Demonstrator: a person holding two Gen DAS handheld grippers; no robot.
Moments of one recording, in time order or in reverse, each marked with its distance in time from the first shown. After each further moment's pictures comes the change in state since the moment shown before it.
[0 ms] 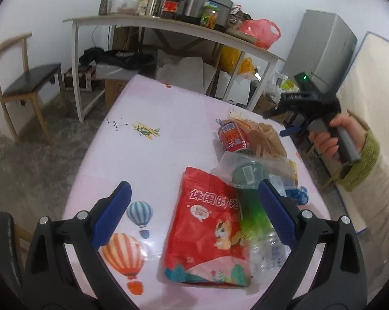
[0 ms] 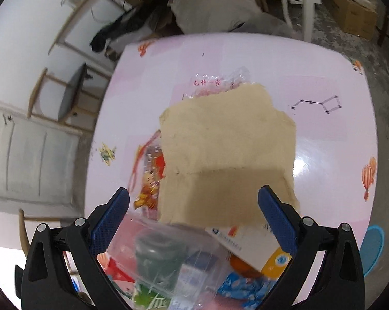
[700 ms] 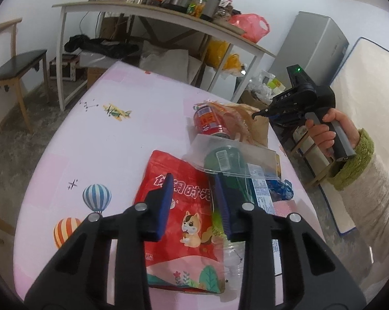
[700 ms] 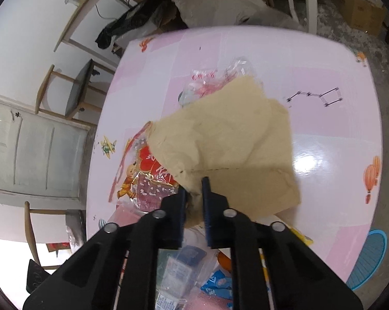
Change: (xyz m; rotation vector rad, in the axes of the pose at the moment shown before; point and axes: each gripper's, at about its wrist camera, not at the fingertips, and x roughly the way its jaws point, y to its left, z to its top) left arm 0.027 -0.030 -0.031 -0.002 0.009 -0.096; right arm -0.015 -0.022 -0.010 -0.009 -0.028 0.081
